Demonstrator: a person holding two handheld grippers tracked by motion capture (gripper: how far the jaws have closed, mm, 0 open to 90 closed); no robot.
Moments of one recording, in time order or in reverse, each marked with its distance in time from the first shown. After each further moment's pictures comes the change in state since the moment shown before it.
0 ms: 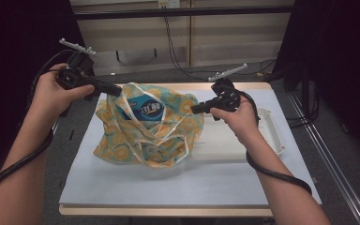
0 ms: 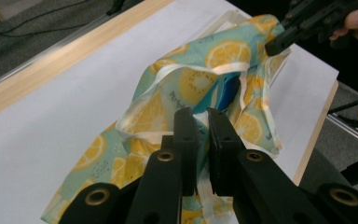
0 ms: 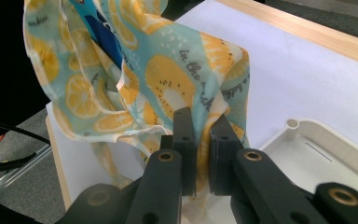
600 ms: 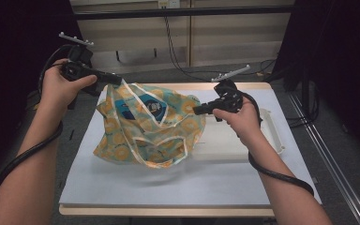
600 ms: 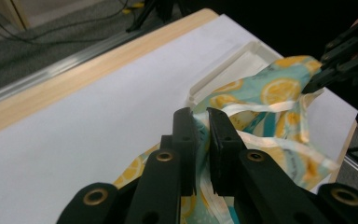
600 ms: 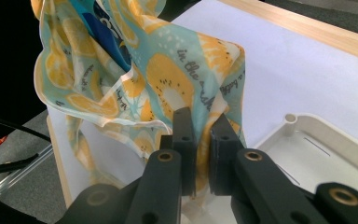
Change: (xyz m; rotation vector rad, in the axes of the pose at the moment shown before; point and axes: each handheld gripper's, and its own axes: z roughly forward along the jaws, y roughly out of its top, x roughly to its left) left arm 0.030 0.002 0.016 -0.065 0.045 -0.097; right arm -0.005 -0.006 -0.002 0.000 0.002 0.014
